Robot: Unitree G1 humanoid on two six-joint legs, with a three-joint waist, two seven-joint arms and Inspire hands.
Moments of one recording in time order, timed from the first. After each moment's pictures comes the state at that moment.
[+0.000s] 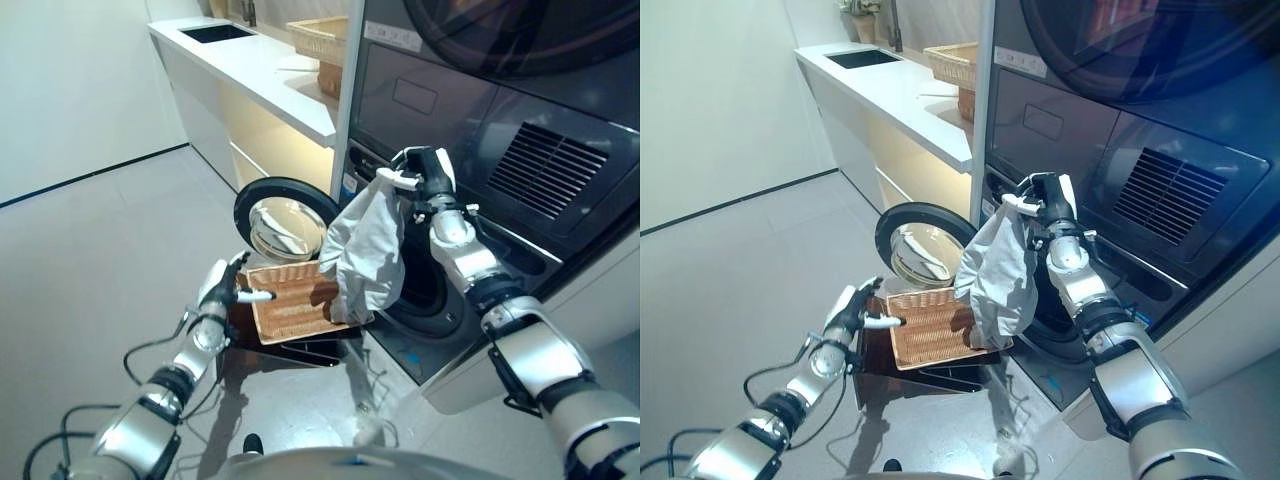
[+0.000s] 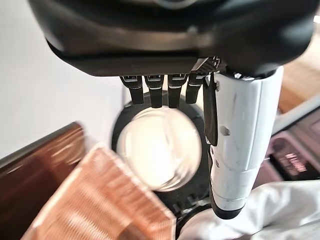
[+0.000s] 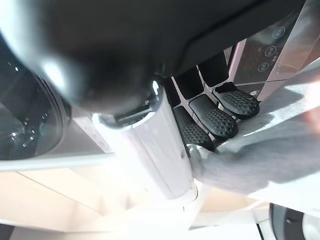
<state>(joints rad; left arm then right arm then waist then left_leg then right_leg) -0.43 0.37 -0.45 0.92 0.09 -0.20 0.29 -0.79 -0.46 0.43 0.82 0.32 -0.11 -0.24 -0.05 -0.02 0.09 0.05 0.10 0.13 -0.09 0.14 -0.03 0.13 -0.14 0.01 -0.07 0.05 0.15</state>
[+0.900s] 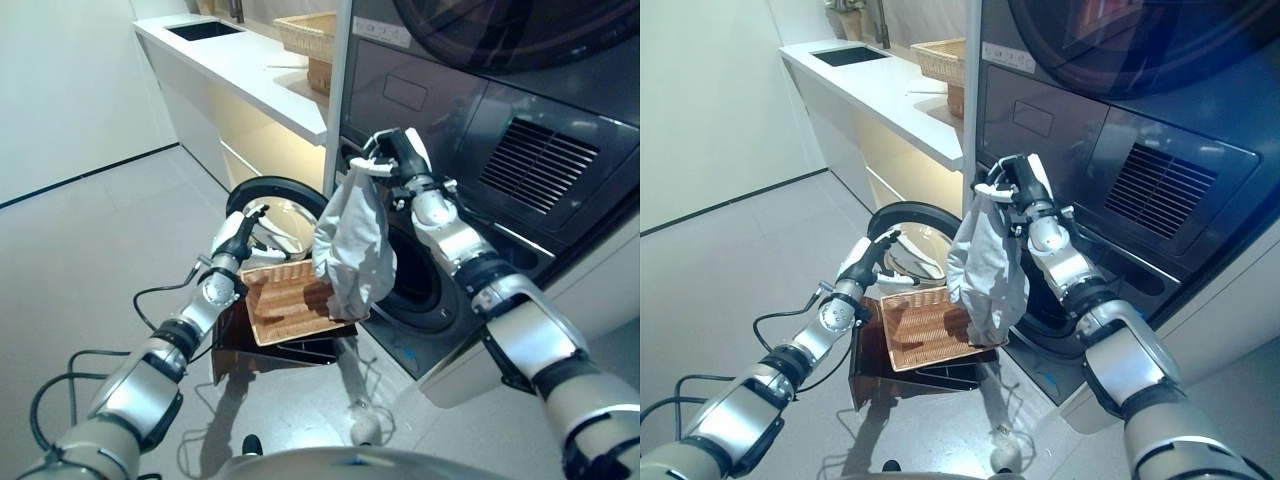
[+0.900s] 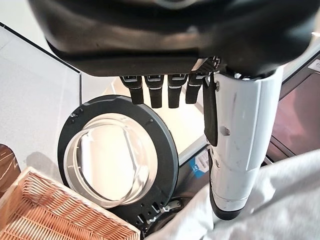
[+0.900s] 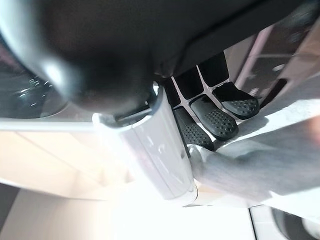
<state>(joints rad) -0.58 0.38 -0.53 0.92 0.03 -0.18 0.26 -0.97 -0.45 0.56 0.85 0.32 -0.06 -0.21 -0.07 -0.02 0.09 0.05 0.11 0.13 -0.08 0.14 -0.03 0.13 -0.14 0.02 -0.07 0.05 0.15</state>
